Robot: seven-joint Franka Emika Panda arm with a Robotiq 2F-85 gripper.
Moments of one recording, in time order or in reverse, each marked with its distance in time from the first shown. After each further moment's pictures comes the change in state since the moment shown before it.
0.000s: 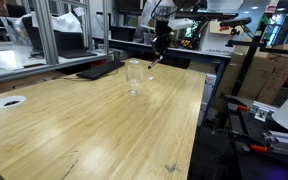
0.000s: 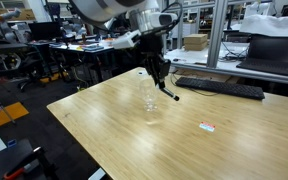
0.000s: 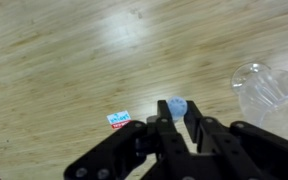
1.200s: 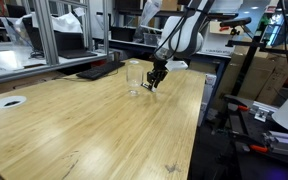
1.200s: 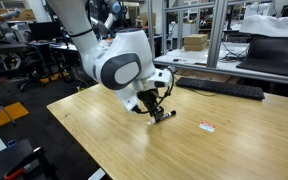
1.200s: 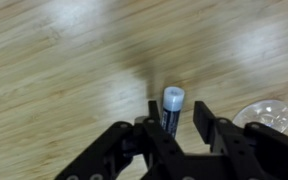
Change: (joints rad) arm -0.085 0.339 0.105 -0.090 0.285 0.586 -0.174
